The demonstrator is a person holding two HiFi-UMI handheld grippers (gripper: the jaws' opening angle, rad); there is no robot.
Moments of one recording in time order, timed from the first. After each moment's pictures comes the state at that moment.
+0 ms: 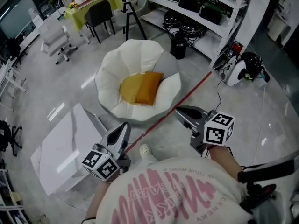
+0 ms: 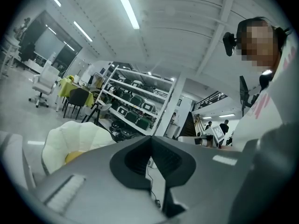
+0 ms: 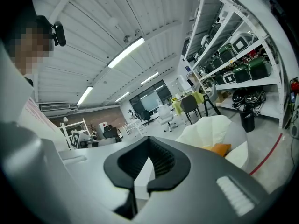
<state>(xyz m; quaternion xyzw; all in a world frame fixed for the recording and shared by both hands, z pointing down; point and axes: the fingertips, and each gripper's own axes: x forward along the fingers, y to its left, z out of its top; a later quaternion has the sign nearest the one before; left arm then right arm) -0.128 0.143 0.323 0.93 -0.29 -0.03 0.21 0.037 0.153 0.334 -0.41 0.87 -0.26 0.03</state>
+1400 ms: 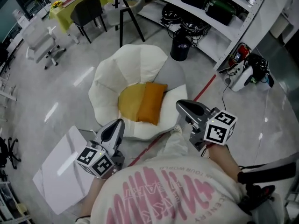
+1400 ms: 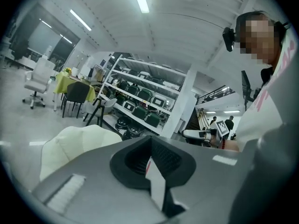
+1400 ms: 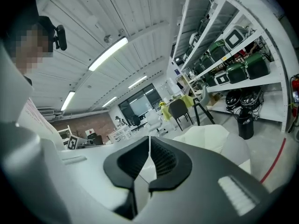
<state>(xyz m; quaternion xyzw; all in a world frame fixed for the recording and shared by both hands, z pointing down) -0.104 -0.140 0.368 0.93 -0.27 0.02 0.23 0.089 -0.114 0.362 -0.47 0.84 -0.28 0.06</state>
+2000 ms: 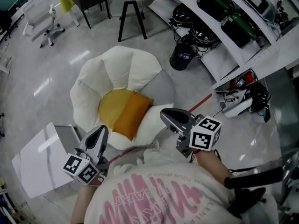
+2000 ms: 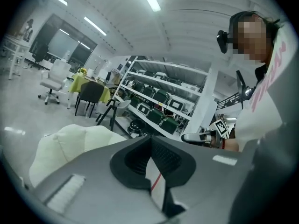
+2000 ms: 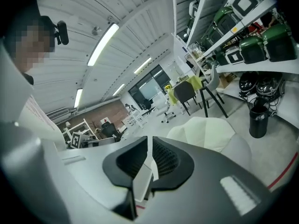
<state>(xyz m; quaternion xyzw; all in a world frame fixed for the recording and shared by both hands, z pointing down) 0.002 -0.248 0.399 0.89 -0.39 0.01 0.26 0.194 -0.264 0.409 -0.34 0.87 -0.34 -0.02</state>
